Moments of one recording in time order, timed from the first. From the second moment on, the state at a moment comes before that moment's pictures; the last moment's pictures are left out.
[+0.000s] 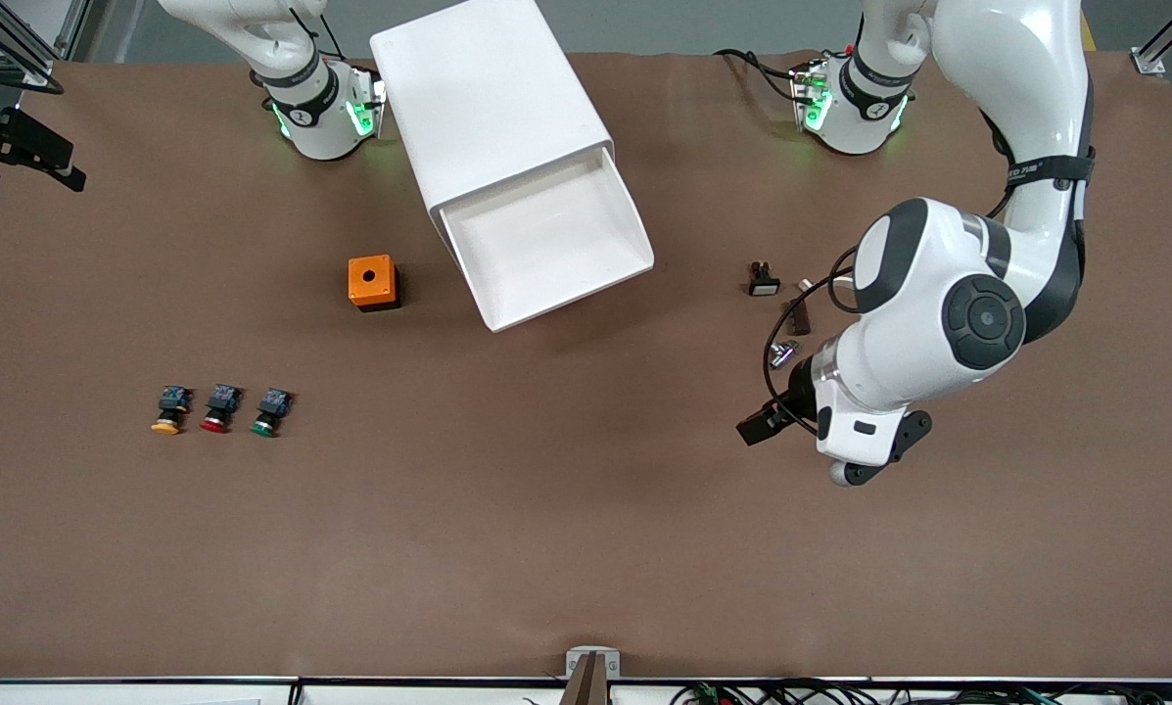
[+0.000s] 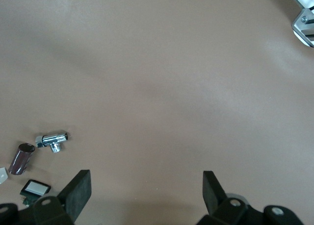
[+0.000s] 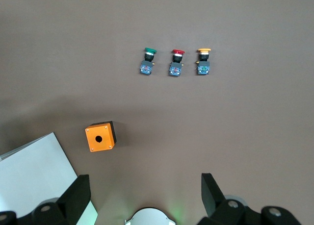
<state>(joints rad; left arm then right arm) -0.39 0.54 0.04 -1.31 -0.25 1.88 -0.86 0.01 -0.21 -0.10 -1.72 0.00 1.46 -0.07</state>
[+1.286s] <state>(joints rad) -0.39 0.54 0.03 -1.32 -0.15 1.94 -0.86 0.00 -0.21 -0.10 -1.71 0.00 1.46 -0.07</state>
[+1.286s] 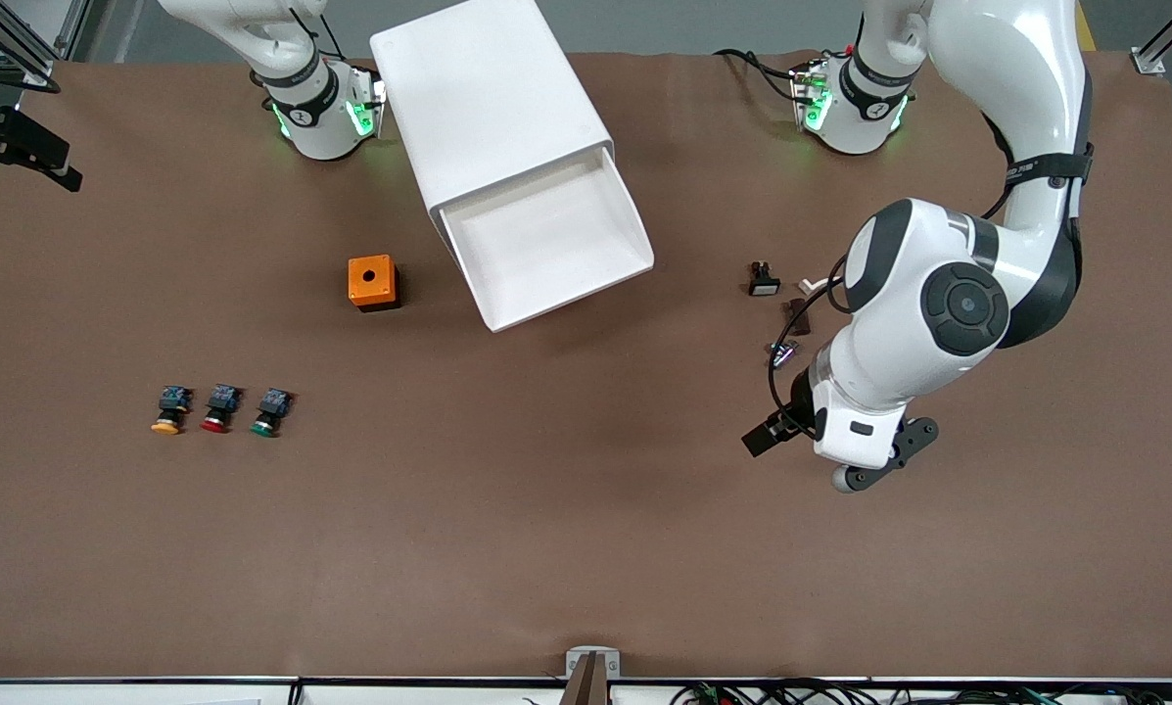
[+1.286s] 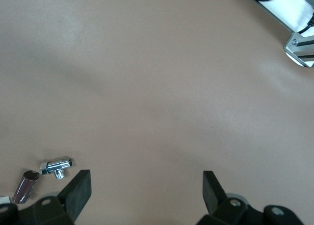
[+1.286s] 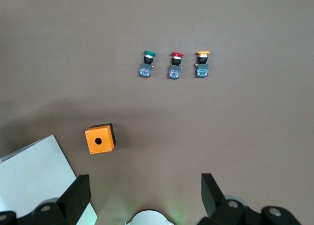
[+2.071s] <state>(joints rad) -0.39 0.54 0.03 -1.32 -0.15 1.94 -0.86 -0.15 0.11 -0.11 -1.66 -0.01 1.66 -0.14</state>
